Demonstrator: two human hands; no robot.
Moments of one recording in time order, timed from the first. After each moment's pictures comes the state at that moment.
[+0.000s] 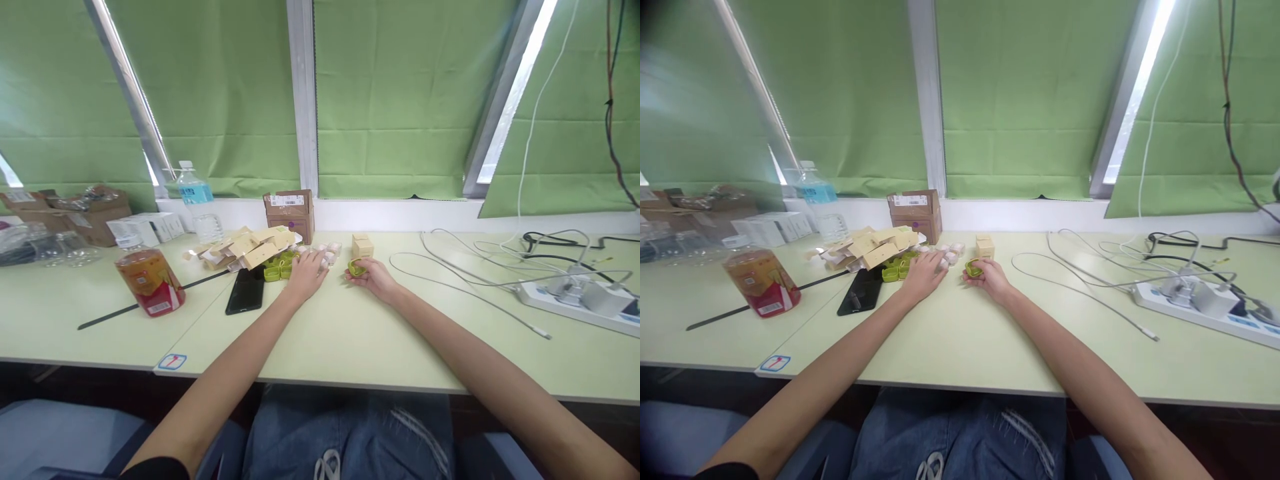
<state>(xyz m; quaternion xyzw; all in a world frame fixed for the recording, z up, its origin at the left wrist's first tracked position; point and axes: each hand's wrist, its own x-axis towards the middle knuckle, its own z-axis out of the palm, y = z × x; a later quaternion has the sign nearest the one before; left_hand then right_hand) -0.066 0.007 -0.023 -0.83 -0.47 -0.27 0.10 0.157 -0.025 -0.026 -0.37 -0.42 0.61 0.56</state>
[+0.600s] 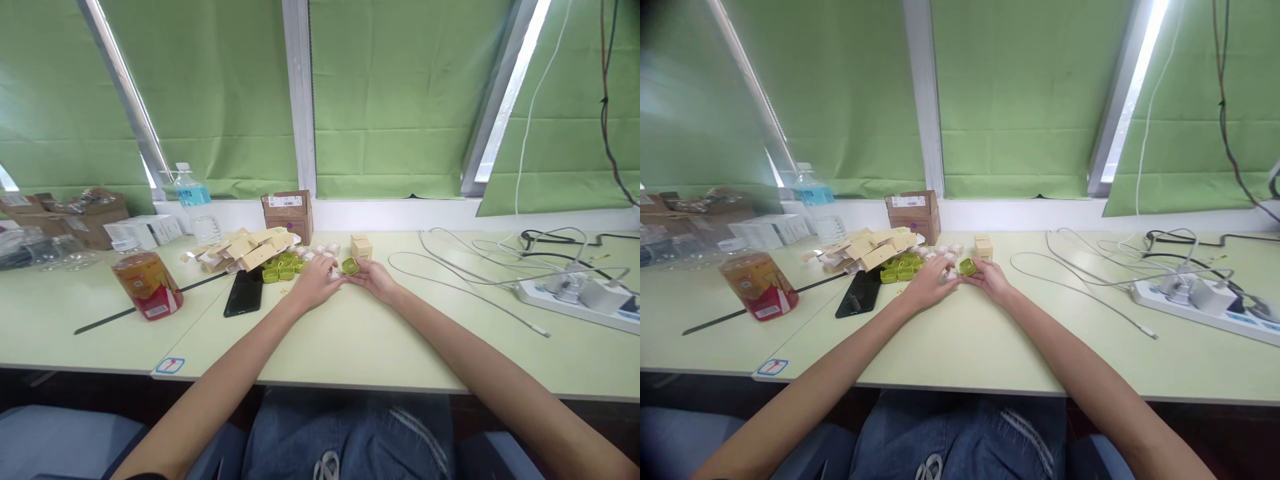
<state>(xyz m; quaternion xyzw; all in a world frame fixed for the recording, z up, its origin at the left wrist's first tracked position) -0.051 -0.022 -0.009 -0.89 -0.34 -0.32 0.01 0.159 -0.019 -0.035 -0.33 -0.39 0.63 0.58</state>
